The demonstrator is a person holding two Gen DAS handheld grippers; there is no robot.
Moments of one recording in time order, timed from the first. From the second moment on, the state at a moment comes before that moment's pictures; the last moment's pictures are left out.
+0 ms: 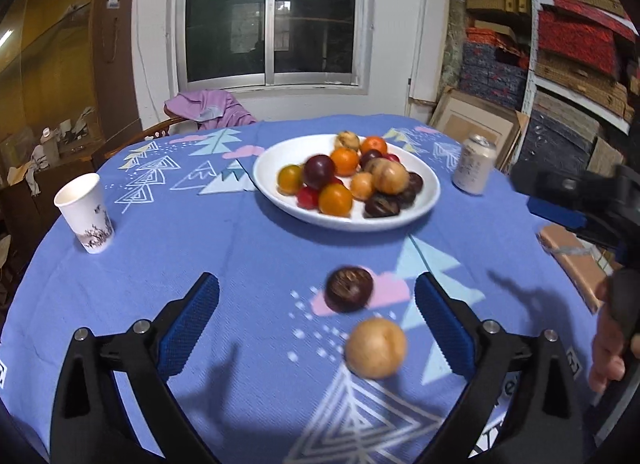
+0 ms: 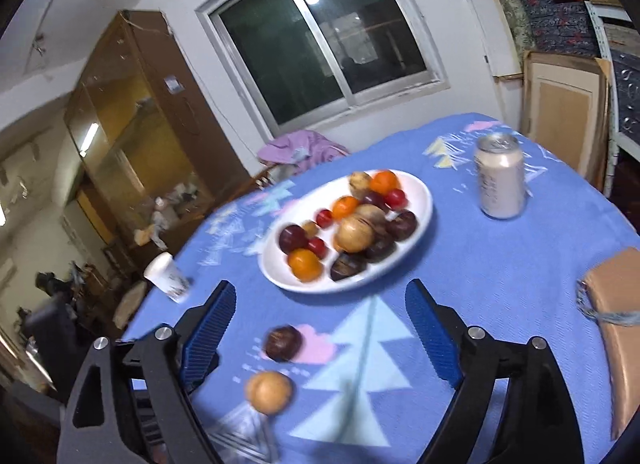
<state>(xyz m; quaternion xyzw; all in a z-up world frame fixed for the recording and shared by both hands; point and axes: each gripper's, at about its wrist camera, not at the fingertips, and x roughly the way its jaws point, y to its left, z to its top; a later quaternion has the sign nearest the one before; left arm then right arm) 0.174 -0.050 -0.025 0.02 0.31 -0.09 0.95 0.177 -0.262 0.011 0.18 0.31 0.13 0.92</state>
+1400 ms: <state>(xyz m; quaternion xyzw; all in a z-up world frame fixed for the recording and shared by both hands) 0.193 -0.086 -0.065 0.05 0.38 -0.16 0.91 0.191 -0.235 -0.010 0.15 0.37 0.16 0.90</state>
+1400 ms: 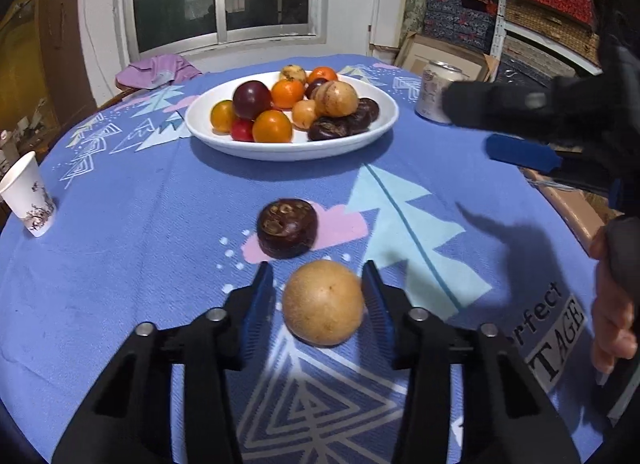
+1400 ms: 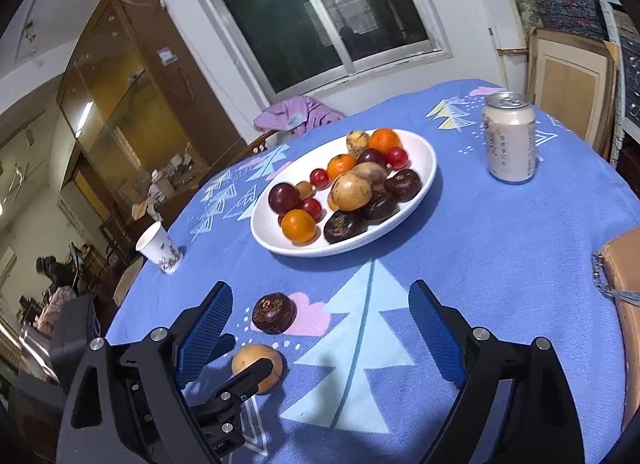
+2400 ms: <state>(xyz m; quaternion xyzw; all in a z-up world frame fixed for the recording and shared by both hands) 0.163 -0.057 -0.058 0.04 0.38 -0.20 0.90 0.238 -0.151 -0.040 0.00 0.44 0.25 0.86</state>
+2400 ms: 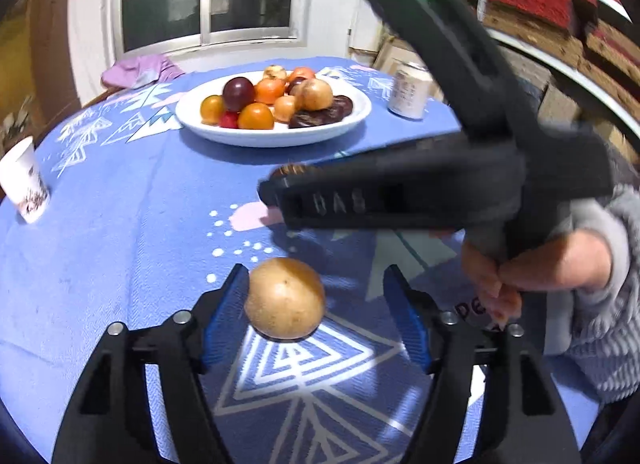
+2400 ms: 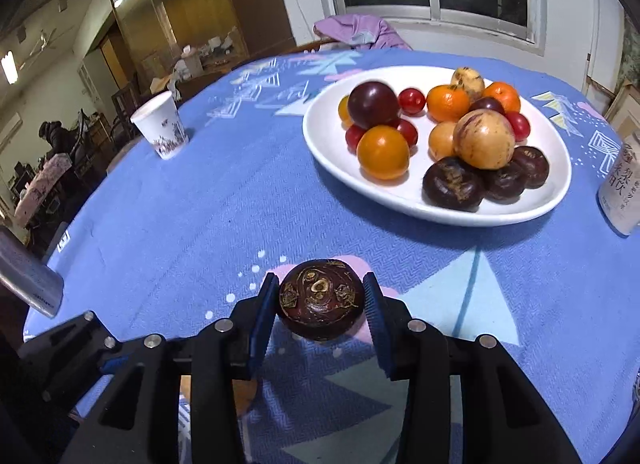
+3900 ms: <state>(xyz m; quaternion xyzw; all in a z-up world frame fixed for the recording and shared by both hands) 0.336 -0.068 -0.032 0.01 0.35 -0.10 0.93 0.337 -0.258 -0.015 0.14 0.39 0.10 0.90</state>
